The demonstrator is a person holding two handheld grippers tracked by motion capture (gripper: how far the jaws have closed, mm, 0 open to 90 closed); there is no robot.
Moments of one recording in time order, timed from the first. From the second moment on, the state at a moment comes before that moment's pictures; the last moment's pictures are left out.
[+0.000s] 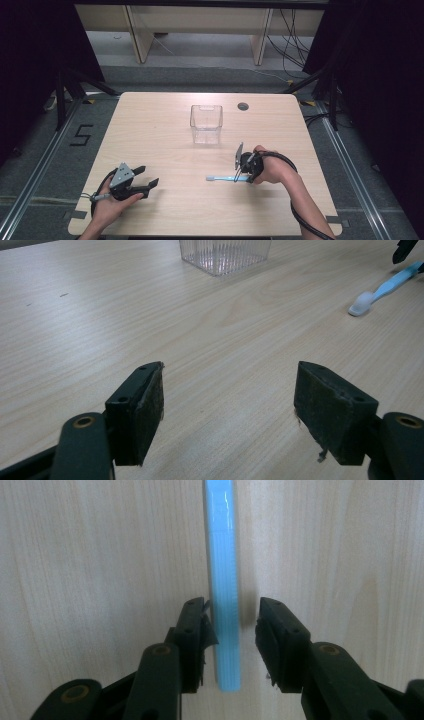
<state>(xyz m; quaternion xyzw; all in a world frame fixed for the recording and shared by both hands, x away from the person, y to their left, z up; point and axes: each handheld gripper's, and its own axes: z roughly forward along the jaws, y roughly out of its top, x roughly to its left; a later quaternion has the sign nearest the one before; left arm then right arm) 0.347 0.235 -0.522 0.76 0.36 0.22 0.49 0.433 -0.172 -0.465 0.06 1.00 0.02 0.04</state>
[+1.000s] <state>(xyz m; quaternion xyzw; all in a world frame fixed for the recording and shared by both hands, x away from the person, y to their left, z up) 0.347 0.235 -0.522 0.77 0.36 0.22 0.49 0.436 -0.160 -0.473 0.06 1.00 0.00 0.01</state>
